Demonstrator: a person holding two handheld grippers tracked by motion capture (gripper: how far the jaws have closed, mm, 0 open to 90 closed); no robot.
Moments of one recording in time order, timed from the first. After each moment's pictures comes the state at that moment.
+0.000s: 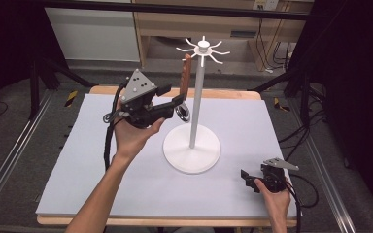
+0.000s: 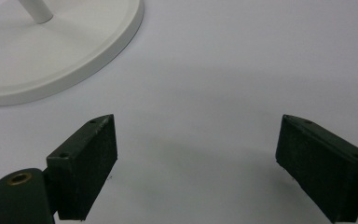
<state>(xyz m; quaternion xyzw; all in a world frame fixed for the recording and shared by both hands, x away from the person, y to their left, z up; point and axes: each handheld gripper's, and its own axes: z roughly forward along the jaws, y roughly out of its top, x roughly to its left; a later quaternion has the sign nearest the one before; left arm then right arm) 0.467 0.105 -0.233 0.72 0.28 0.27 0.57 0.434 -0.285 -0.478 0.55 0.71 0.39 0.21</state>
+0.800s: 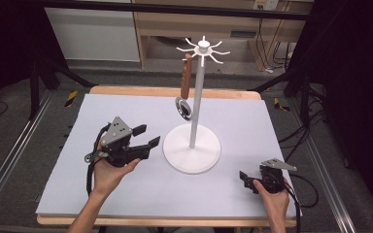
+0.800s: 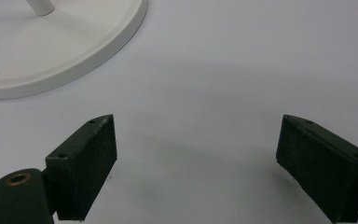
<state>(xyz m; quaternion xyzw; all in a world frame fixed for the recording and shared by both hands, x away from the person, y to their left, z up) 0.441 0.163 -0.339 0.75 0.33 0.22 0.52 0.433 -0.282 -0.480 0.55 0.71 0.38 0.21</state>
